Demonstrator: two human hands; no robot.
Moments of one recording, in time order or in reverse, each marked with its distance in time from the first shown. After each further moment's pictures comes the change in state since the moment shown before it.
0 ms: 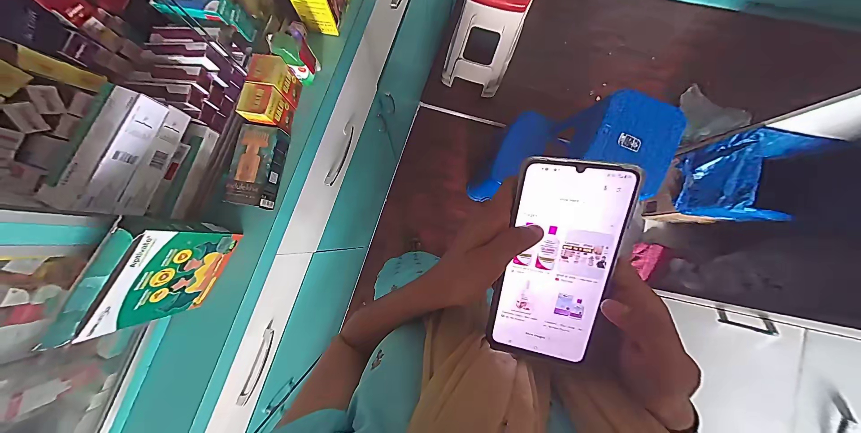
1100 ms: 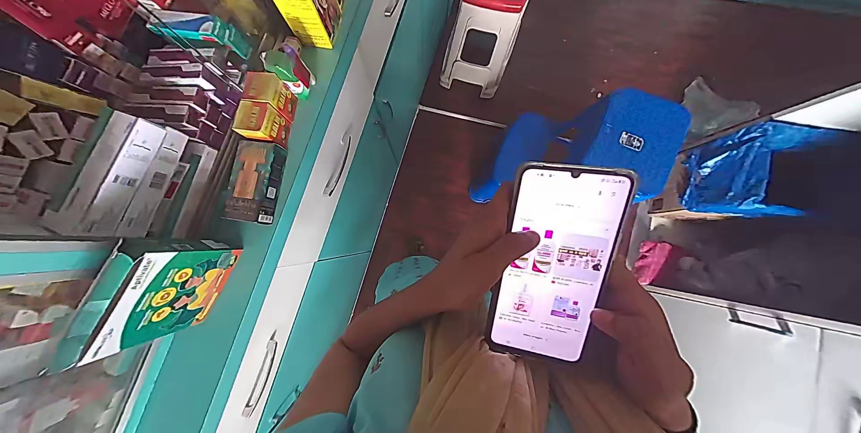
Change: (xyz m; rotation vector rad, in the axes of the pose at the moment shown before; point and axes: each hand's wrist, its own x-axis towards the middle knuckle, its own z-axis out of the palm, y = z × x) left_hand 0.013 -0.002 -0.004 -0.017 -0.034 -0.005; right_hand 0.011 0.008 -0.009 0.038 -0.077 -0.060
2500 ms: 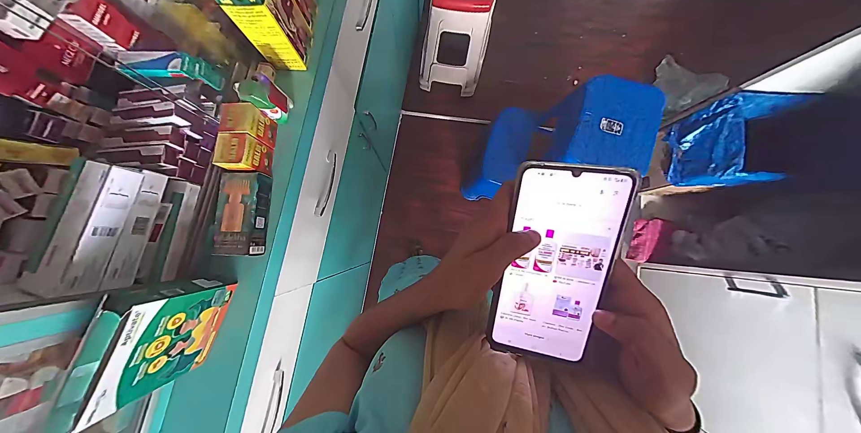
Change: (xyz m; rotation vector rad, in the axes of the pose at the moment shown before) left_hand 0.016 0.005 -0.007 0.001 -0.091 -0.056; right_hand -0.001 0.001 0.007 -0.059 0.107 -0.024
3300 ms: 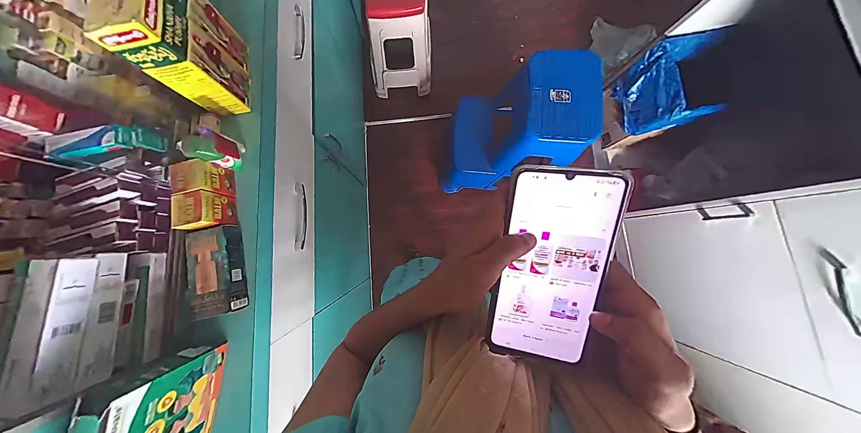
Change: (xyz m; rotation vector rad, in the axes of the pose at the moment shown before) left_hand 0.016 -0.002 0.014 -0.012 -0.189 -0.044; right_hand -0.032 -0.002 0.012 -0.041 0.247 0.002
